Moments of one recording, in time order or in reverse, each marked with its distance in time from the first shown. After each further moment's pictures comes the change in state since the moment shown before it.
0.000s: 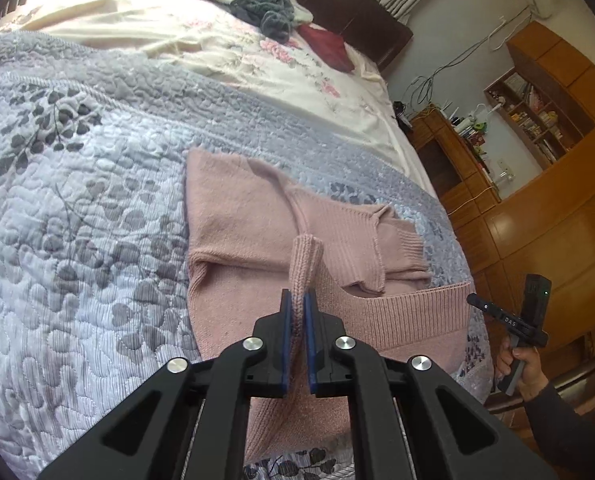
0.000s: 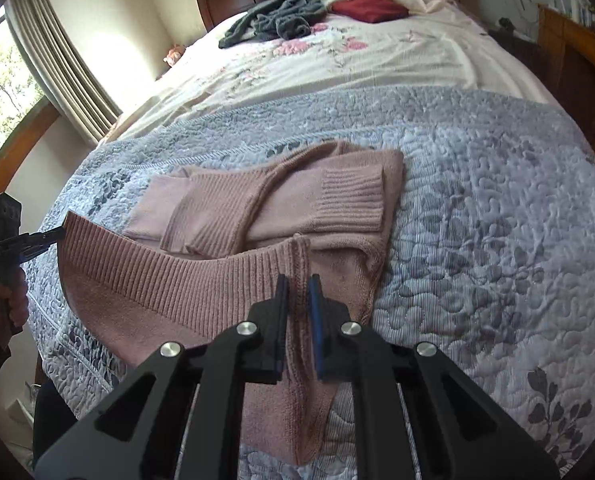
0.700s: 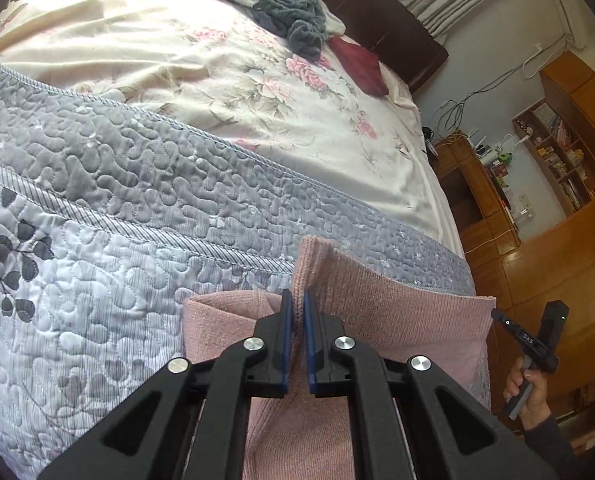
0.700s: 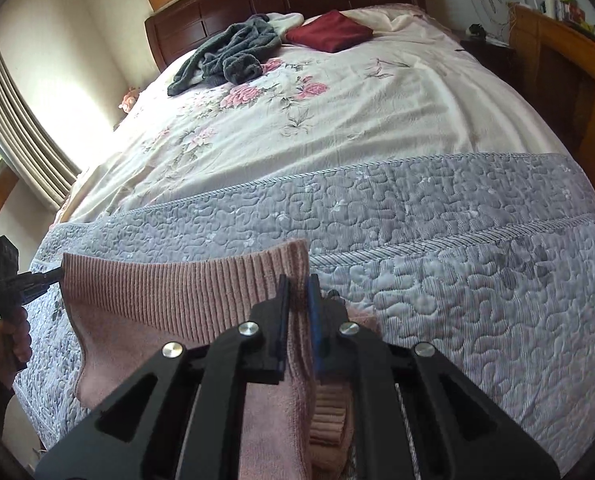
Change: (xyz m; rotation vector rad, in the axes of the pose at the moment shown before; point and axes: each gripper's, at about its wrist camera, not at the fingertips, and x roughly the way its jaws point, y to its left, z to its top) left arm 0.118 0.061 0.175 -0.123 0.026 0.044; right arm 0.102 -0.068 0.165 0.117 -0.046 -0.100
